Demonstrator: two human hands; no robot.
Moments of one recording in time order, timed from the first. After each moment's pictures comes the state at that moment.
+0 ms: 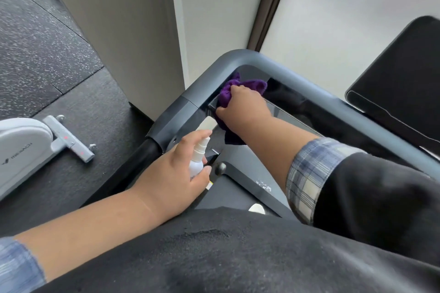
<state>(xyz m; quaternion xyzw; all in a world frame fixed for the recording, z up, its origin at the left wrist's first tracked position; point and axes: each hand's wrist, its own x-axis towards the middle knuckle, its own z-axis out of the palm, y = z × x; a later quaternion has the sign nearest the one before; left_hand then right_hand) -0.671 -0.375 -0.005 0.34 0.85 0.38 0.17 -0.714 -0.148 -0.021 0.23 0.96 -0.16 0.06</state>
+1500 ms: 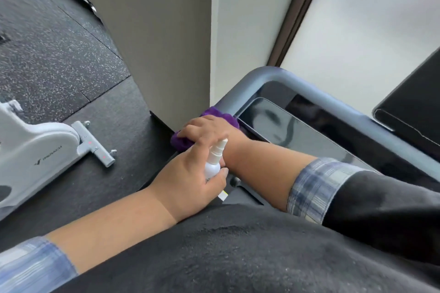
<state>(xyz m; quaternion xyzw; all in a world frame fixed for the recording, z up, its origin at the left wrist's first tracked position) -0.692 -0.397 0.015 0.37 0.82 0.42 0.10 -0.730 -0.244 -0.004 -0.19 0.97 -0.13 0.10</state>
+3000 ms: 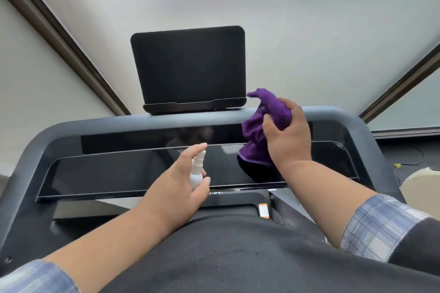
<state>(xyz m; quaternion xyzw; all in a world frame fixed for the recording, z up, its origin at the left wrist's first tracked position) -0.491 -0.123 0.033 0.59 0.71 0.29 0.25 -0.298 0.044 0.026 0.55 0.60 -0.37 -0.45</state>
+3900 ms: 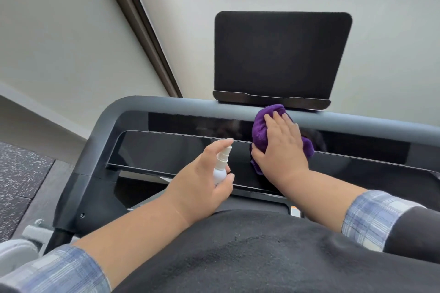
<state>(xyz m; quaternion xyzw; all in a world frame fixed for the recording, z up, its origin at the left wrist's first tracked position) -0.570 -0.156 0.030 0.56 0.73 0.31 0.24 -0.433 0.014 -0.026 0.46 0.87 -0.16 -0.09</state>
